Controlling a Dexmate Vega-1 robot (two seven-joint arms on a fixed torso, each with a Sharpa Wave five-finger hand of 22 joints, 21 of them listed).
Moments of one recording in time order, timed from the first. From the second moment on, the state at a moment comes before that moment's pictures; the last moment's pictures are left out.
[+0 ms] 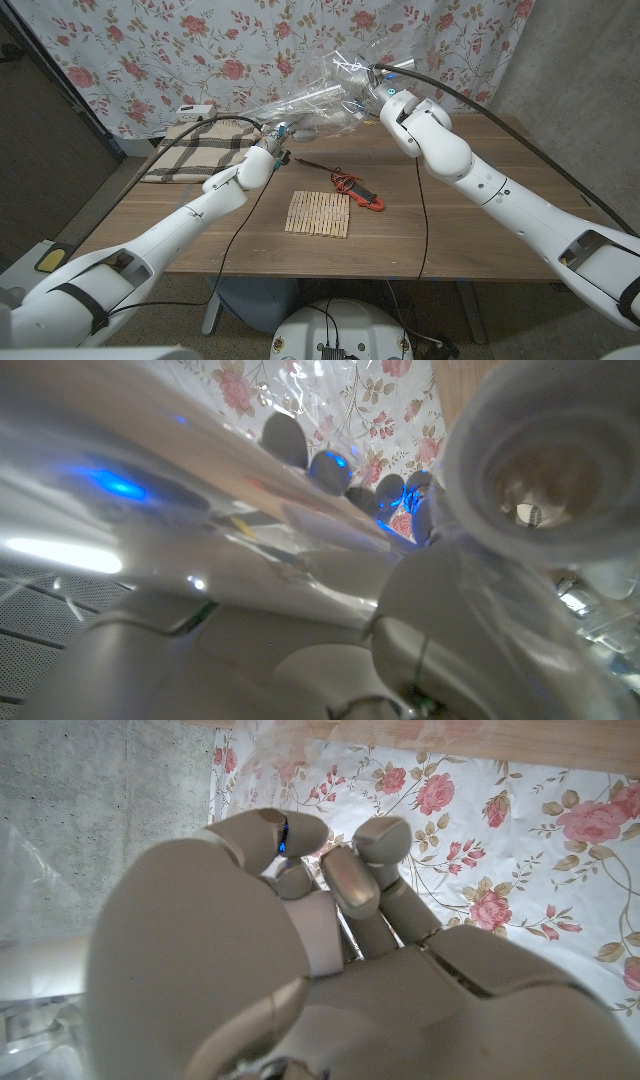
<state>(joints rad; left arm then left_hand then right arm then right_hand) 0.60 0.57 0.64 -1.42 0.24 -0.21 0.31 1.20 -0.17 0.97 -0.18 0.96 0.87 -0.18 1.45 0.93 1.19 -0.20 1.38 1.05 1.30 -0.19 1.53 1.23 1.08 -0.20 1.53 0.94 -0.51 -0.62 -0.76 -2.01 -1.48 -0.21 0.40 0.85 -0.01 0.57 -0.14 0.18 0.85 -0.08 1.25 0.31 1.12 -0.15 1.21 1.10 1.31 -0.18 1.01 1.12 1.15 -0.21 1.30 0.75</state>
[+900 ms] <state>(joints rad) 0.63 0.58 0.62 -1.47 0.27 -0.20 0.35 1.20 -0.17 0.97 -0.18 0.96 0.87 -0.18 1.45 0.89 1.19 -0.20 1.38 1.05 1.29 -0.19 1.53 1.23 1.08 -0.20 1.53 0.94 -0.54 -0.62 -0.76 -2.05 -1.50 -0.20 0.42 0.84 -0.01 0.57 -0.14 0.18 0.85 -0.08 1.25 0.31 1.12 -0.15 1.21 1.10 1.32 -0.18 1.01 1.12 1.15 -0.21 1.30 0.75</state>
